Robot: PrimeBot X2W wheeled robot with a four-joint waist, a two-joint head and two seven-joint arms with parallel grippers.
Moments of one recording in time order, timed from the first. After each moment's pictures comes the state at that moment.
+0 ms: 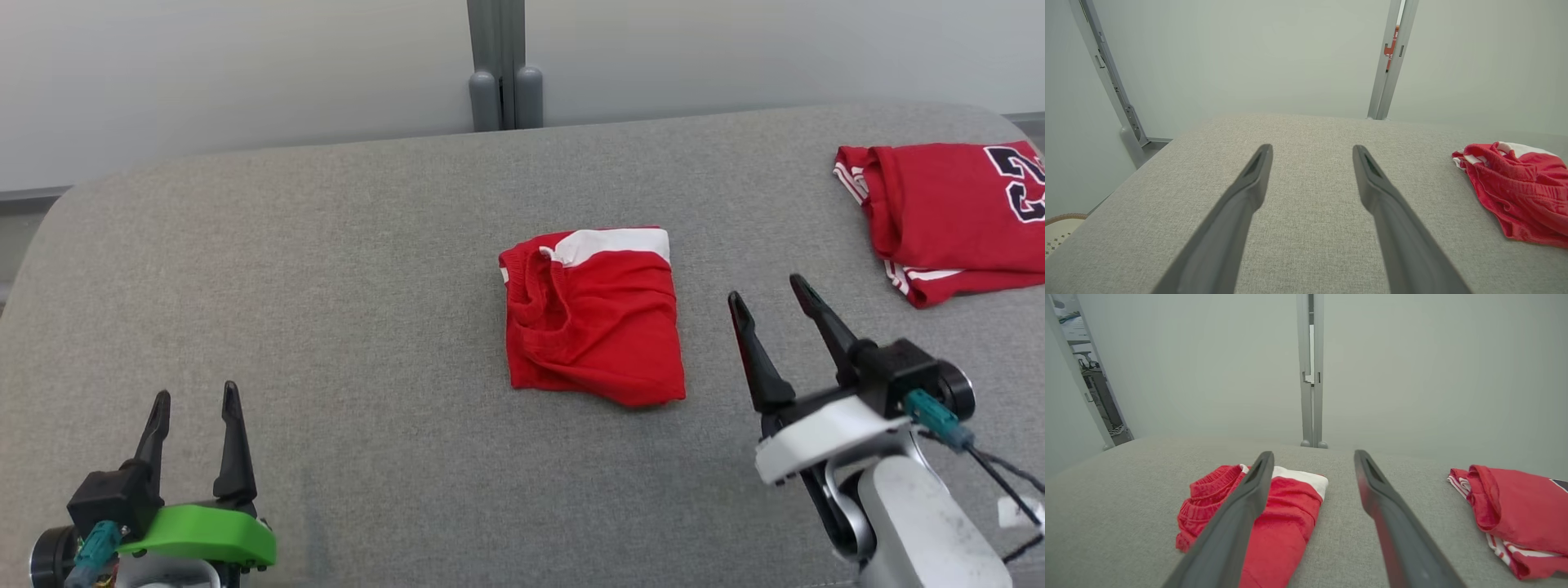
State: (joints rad) left arm -0.06 0.08 0.11 0.29 -0.19 -0.13 -0.26; right arm -0.20 -0.17 0.19 0.22 0.21 0.13 -0.26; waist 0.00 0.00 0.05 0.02
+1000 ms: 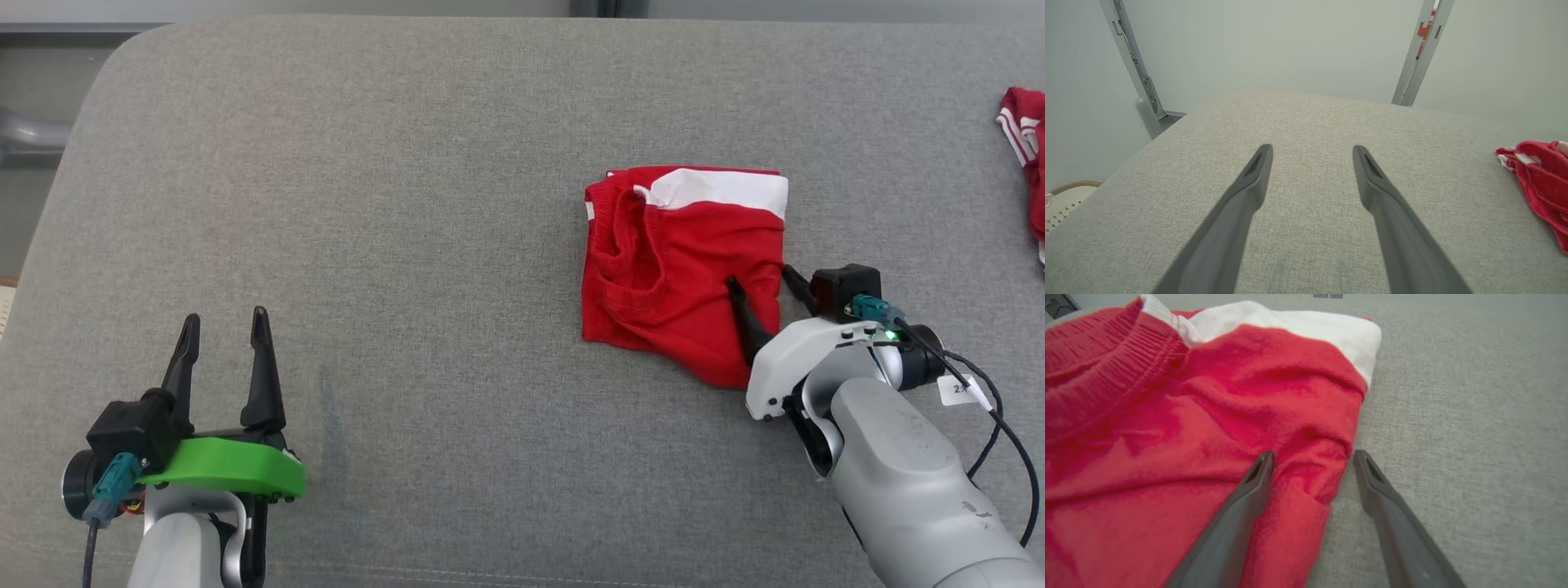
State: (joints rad) left arm -0.20 0.06 0.05 0.30 -0.23 -0.13 -0.26; right arm -0.64 -0.13 0.25 0.98 0.25 0.13 -0.25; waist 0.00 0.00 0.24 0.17
